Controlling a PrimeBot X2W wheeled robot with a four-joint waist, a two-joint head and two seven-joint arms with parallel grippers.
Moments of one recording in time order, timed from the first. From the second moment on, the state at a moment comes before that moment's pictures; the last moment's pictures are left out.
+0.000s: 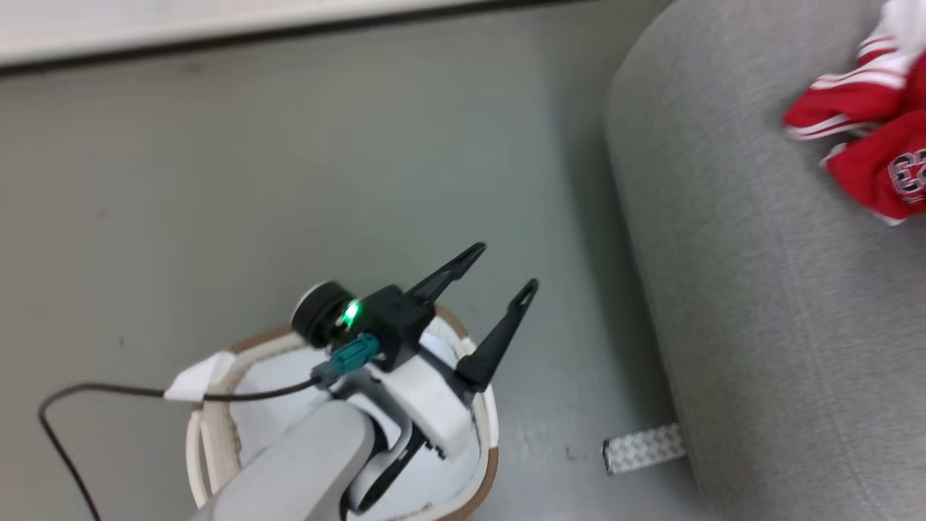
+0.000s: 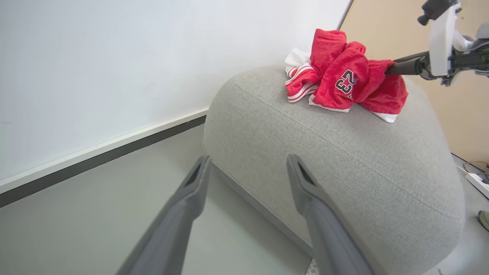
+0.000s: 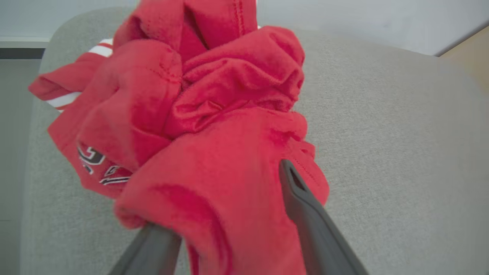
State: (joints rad) left arm -0.63 0.28 -0.78 0.13 -0.43 0.00 -0.11; right arm -0.87 -0.69 0.39 0.82 0.68 0.13 0.20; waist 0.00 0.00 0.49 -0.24
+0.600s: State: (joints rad) left arm -0.38 0.37 -0.62 0.11 -0.57 0.13 -0.22; right arm -0.67 -0.90 0.51 0.42 0.84 0.13 0.18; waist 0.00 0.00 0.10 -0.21
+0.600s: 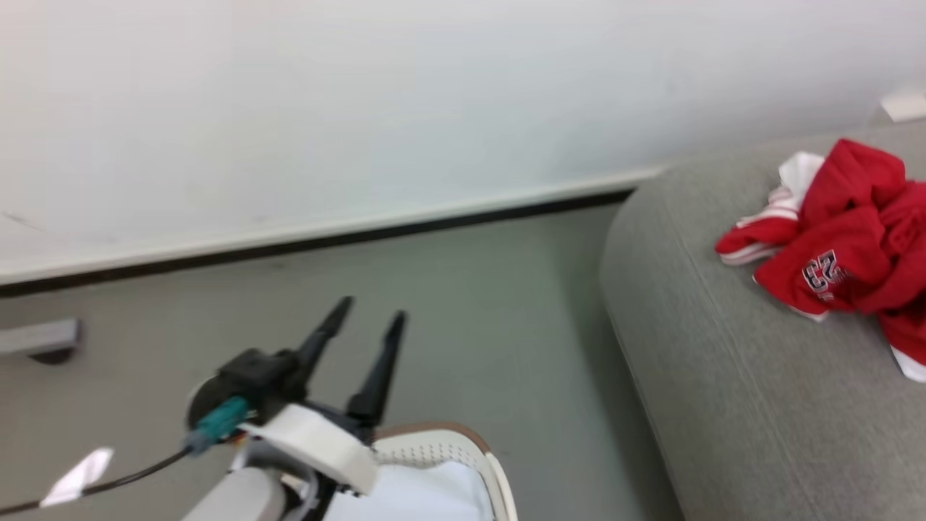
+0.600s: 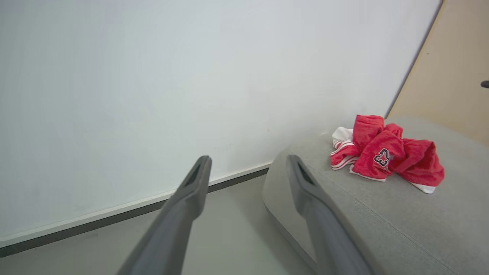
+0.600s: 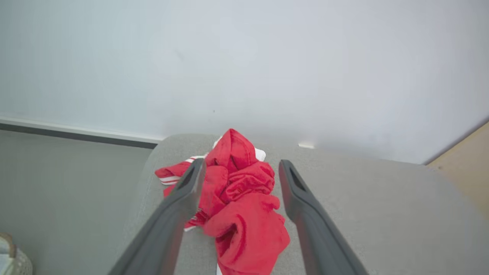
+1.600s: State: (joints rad) left arm 0.02 0.32 -0.27 -0.01 -0.60 0.24 -0.26; right arm -0.03 -0.15 0.11 0.03 0.33 0.13 -0.21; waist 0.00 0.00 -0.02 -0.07
